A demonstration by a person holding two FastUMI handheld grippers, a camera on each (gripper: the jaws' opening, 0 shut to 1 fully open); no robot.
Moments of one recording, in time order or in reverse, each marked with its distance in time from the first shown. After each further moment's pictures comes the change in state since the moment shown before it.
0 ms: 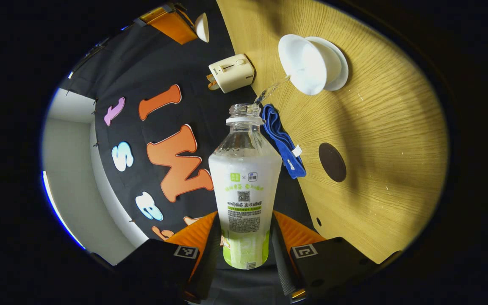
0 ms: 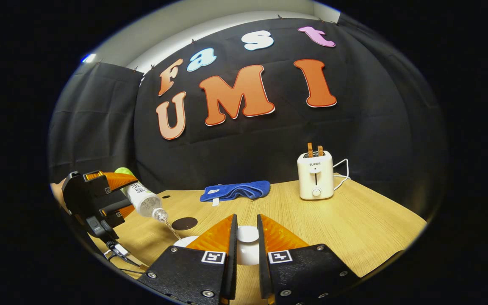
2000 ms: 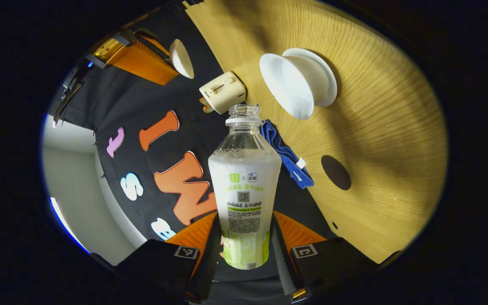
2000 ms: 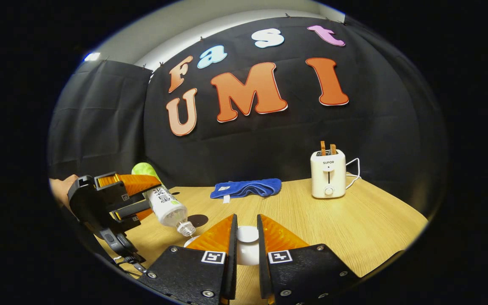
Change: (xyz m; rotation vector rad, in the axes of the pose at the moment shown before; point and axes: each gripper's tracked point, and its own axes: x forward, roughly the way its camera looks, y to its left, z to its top) left arm 0.010 -0.014 0.051 0.091 -0.126 0.042; right arm 0.001 0.025 -0.006 -0.016 0.023 0.067
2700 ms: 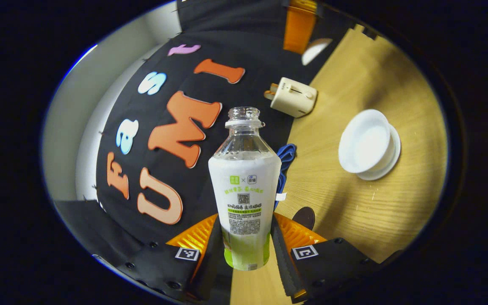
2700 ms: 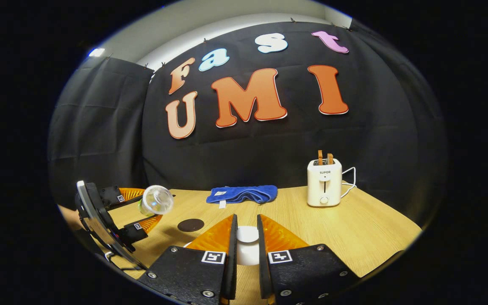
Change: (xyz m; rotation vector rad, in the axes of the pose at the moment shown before) left arm 0.006 -0.018 -0.038 -0.996 0.047 0.031; right arm -0.002 -0.010 0.021 -0.034 -0.036 -0.037
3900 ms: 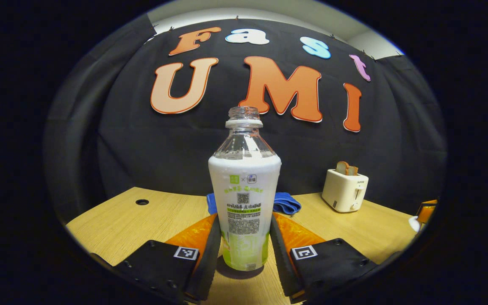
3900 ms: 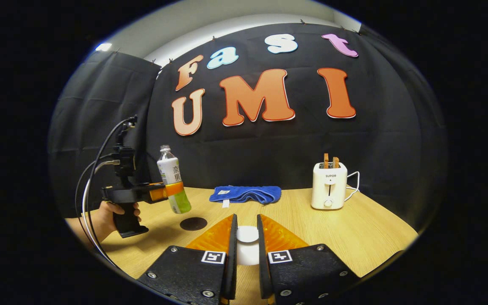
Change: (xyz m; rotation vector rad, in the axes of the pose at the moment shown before) left arm 0.088 0.029 -0.039 -1.147 0.124 -0.049; right arm 0.002 0.024 0.000 -0.052 0.010 0.042
